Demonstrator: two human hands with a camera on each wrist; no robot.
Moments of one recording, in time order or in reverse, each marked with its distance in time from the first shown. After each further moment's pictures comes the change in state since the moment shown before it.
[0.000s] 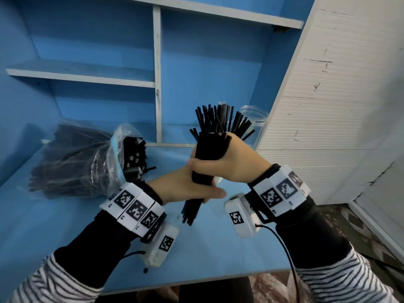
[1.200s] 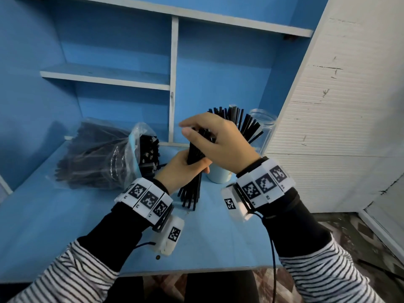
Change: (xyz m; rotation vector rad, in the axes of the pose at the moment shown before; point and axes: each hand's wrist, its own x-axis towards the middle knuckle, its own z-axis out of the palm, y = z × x) left_hand -0.002 -0.019 -0.010 -0.099 0.512 -0.001; right_hand 0.021 -0.023 0.019 -0.155 0.192 -0.205
